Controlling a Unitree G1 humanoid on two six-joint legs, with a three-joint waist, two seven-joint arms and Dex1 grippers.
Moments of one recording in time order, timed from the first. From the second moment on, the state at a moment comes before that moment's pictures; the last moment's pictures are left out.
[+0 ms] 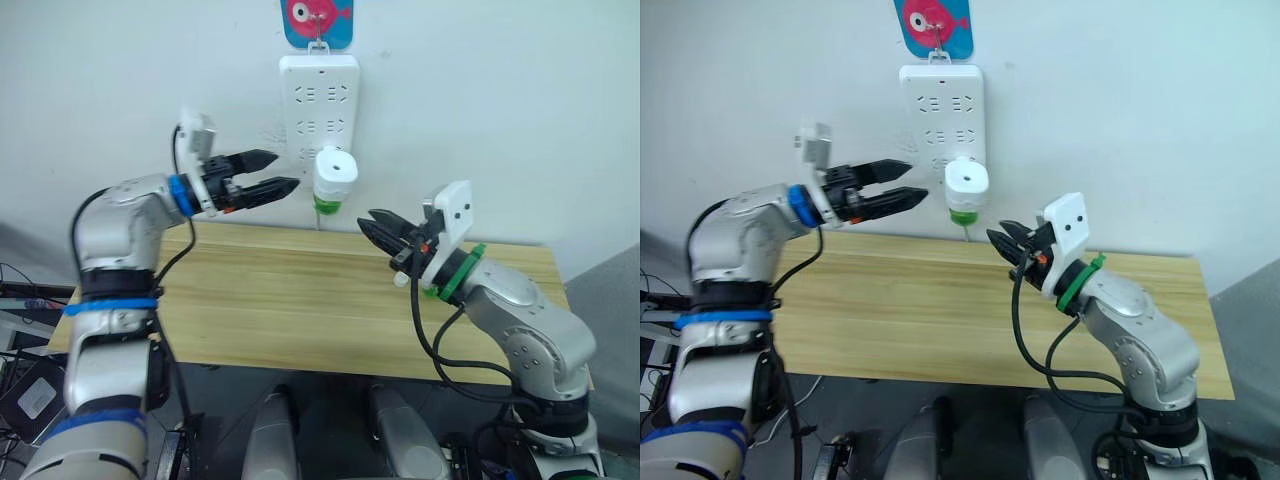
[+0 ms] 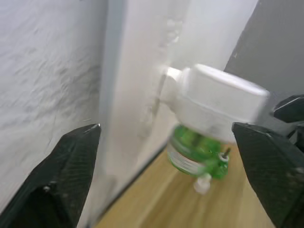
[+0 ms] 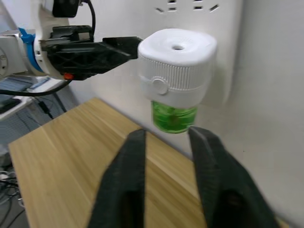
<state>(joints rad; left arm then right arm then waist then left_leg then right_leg) -0.82 0.65 0.18 0.29 -0.52 0.63 -1.17 -0.41 -0.25 0.05 -0.59 0.52 0.84 0.35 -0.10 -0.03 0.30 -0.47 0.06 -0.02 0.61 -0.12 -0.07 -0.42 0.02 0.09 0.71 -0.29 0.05</state>
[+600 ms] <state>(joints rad) -0.56 0.77 0.23 -0.20 -0.71 0.82 -1.08 -0.54 -0.11 0.18 -0.36 0.44 0.70 0.34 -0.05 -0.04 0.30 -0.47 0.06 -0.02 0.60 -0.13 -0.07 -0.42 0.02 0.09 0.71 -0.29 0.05</state>
